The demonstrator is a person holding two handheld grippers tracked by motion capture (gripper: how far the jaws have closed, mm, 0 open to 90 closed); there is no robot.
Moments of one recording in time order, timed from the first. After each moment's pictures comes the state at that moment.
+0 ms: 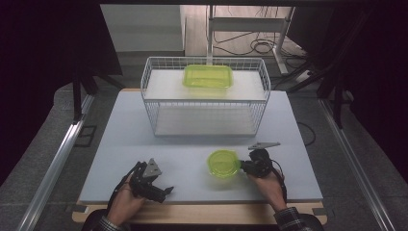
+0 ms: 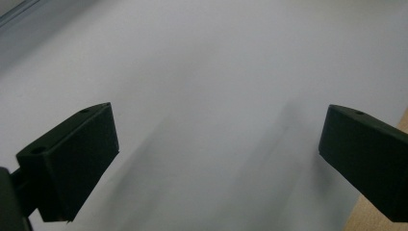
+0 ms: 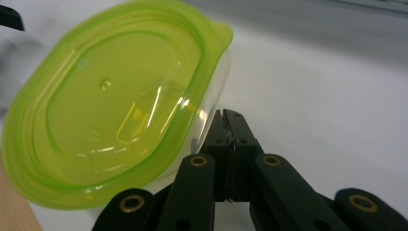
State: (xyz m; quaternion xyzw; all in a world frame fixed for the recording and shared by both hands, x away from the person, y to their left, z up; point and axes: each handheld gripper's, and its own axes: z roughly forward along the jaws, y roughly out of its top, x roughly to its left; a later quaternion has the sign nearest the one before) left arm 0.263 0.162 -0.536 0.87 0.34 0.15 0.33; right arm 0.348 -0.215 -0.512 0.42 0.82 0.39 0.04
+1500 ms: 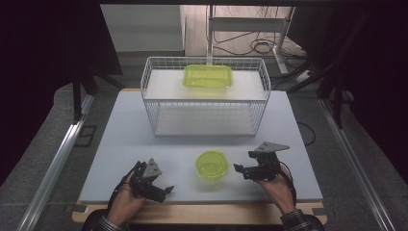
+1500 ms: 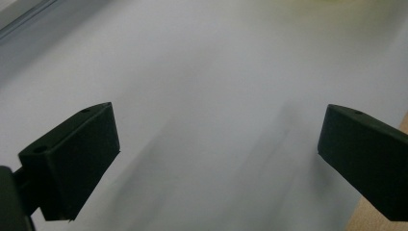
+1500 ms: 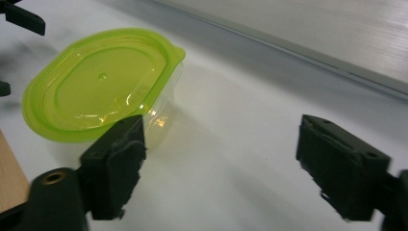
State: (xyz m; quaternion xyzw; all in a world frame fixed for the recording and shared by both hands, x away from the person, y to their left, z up) left arm 0.262 0.162 -0.535 0.86 0.34 0.16 0.34; right arm 0.328 -0.230 -0.488 0.36 0.83 0.42 0.12
